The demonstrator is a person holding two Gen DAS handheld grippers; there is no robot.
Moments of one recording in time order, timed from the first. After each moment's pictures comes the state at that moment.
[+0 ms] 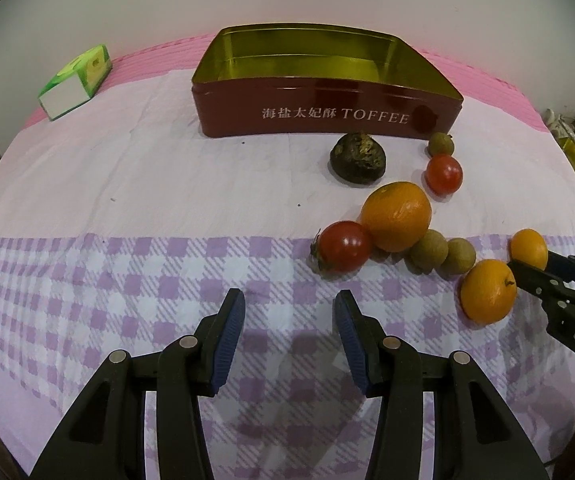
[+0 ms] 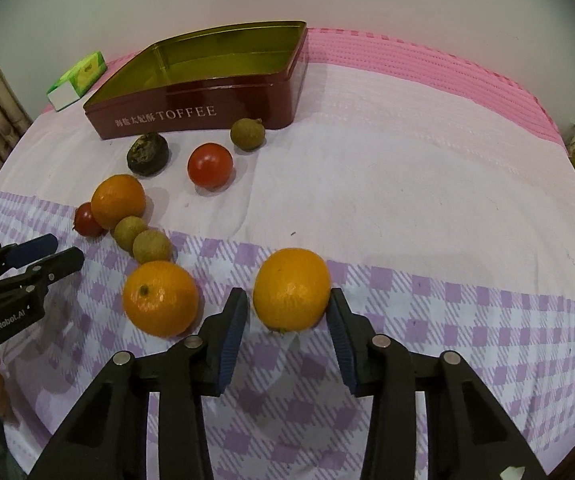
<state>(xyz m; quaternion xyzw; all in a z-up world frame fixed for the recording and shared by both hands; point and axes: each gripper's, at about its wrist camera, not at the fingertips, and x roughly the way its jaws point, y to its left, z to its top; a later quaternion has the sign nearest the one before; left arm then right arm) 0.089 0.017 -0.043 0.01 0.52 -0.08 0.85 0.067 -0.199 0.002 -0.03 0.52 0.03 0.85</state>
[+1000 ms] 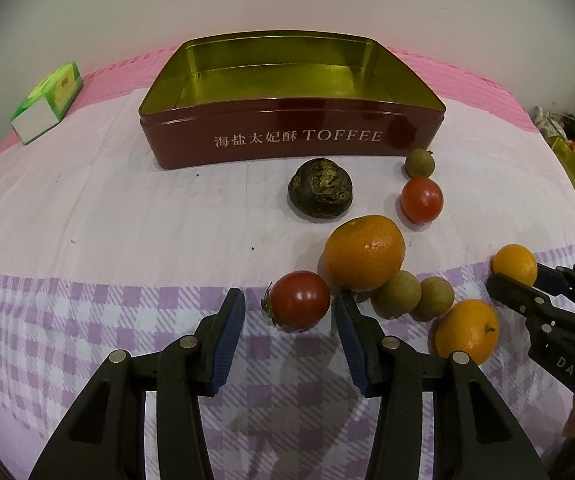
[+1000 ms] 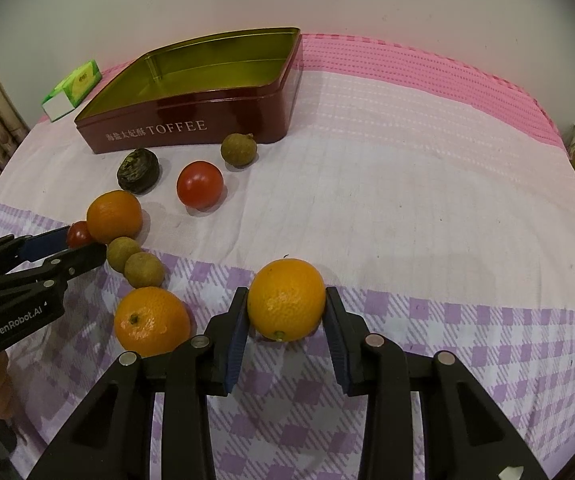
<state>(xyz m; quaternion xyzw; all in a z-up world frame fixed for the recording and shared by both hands) 0.118 -0.006 -0.045 0.02 0.51 -0.10 0.85 0.075 -0.200 0.001 -0.03 0.51 0.03 0.86</state>
